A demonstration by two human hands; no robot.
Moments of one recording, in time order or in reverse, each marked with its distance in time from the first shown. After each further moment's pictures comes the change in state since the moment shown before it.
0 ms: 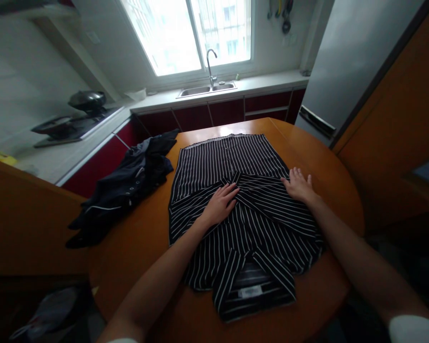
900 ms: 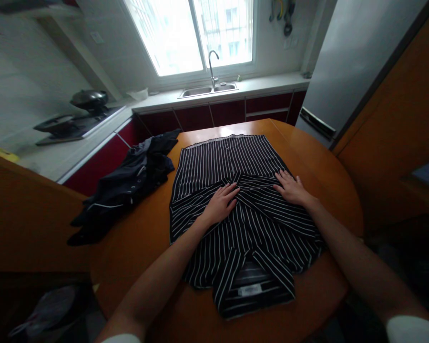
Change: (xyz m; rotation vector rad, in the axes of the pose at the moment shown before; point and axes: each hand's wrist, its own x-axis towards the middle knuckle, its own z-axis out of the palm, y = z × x) left_hand 0.000 0.002 -0.001 -0.008 0.003 0.003; right_hand -0.003 -0.011 0.004 -0.053 -0.116 -0.275
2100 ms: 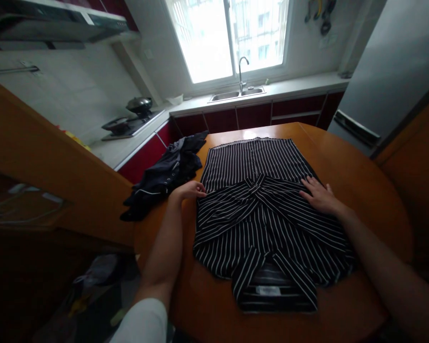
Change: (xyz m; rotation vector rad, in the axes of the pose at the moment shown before) left_hand -0.069 -0.140 -0.135 -0.219 -0.268 -0.627; right_hand -0.002 0.004 0.002 -0.047 -0.017 -0.001
